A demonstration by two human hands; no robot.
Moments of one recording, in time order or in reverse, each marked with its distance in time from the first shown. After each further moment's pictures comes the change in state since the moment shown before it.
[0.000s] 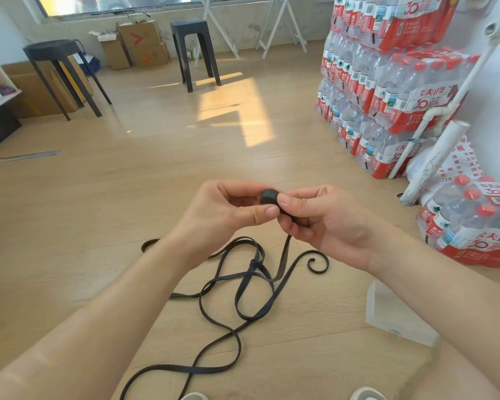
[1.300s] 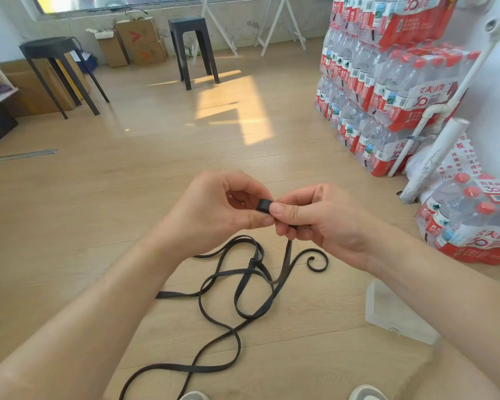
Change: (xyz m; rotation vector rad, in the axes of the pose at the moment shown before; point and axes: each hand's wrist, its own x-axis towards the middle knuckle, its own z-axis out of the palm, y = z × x) left_hand -0.001 0.012 -0.007 0.464 0.029 0.136; right_hand 0.000 0.001 0.001 -0.230 0.035 -0.058
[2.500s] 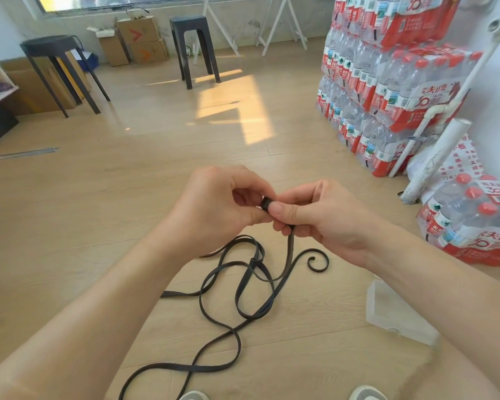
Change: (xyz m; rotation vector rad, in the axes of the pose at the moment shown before) left_hand 0.003 -0.002 0.001 0.174 0.087 0.106; right_hand 0.003 -0.002 0.002 -0.024 0.005 -0.028
